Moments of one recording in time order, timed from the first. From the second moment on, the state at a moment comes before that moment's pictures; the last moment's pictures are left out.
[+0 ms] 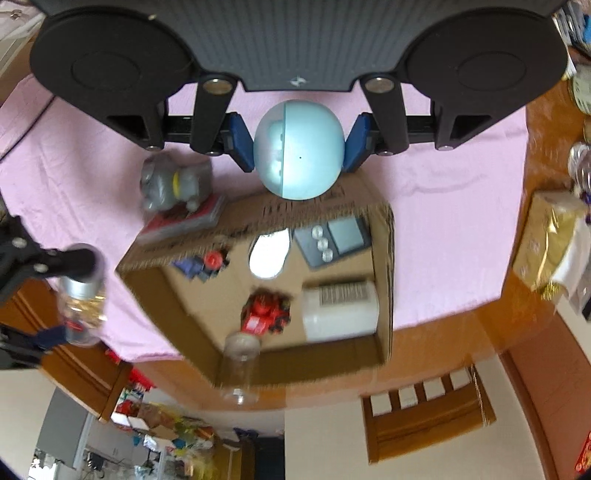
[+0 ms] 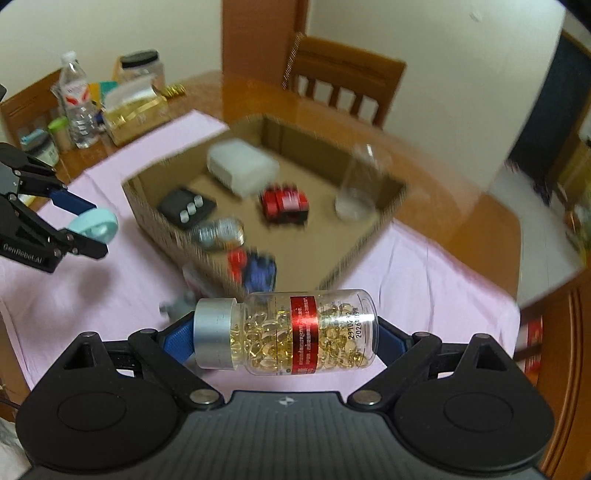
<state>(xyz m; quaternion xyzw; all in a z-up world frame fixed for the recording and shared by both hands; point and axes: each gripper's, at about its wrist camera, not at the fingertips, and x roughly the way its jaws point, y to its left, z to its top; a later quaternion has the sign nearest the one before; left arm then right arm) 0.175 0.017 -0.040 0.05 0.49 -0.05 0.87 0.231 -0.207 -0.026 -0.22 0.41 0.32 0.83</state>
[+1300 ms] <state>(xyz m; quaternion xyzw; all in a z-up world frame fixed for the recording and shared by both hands) 0.340 0.008 -0.027 0.08 0.44 -0.07 0.89 0.262 -0.171 -0.032 -0.12 0.40 0.26 0.87</state>
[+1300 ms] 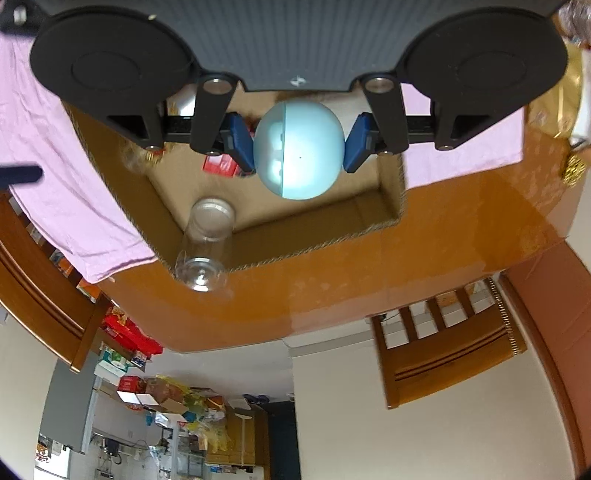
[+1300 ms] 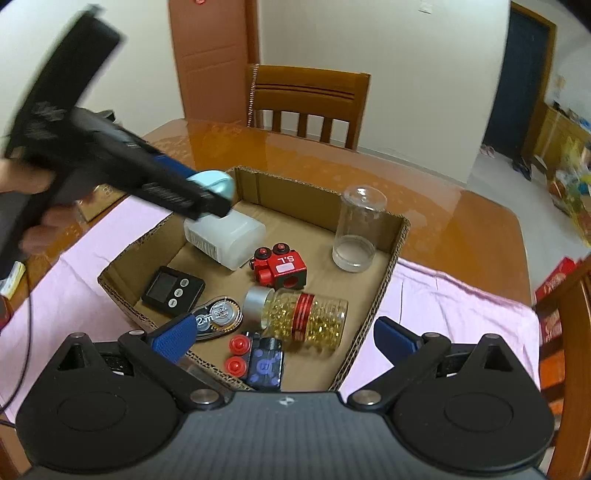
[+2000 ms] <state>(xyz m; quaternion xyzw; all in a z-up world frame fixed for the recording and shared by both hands) 0.356 -0.016 -0.042 0.10 0.42 -0.06 0.90 0.236 -0.202 -0.043 -0.06 0.42 0.20 0.88</state>
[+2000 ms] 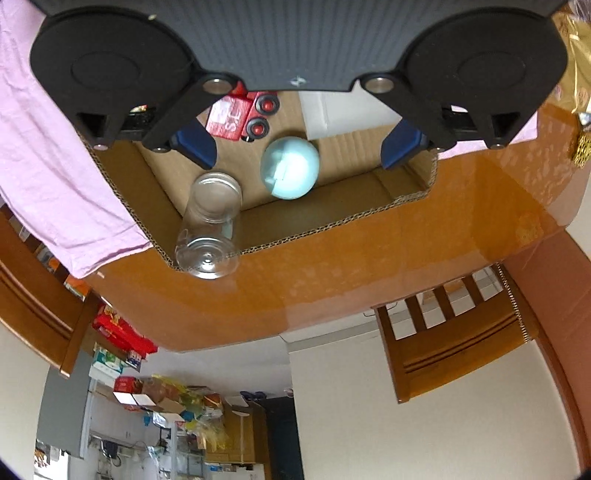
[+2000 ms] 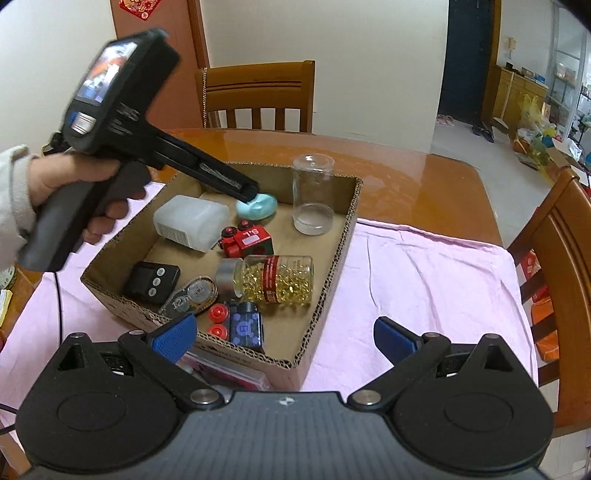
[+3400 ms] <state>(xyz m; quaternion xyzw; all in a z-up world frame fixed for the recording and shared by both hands) 0.140 0.080 -0.067 0.07 0.43 0.02 0.90 0.189 -0.122 -0.137 -0.02 0.44 0.09 0.89</state>
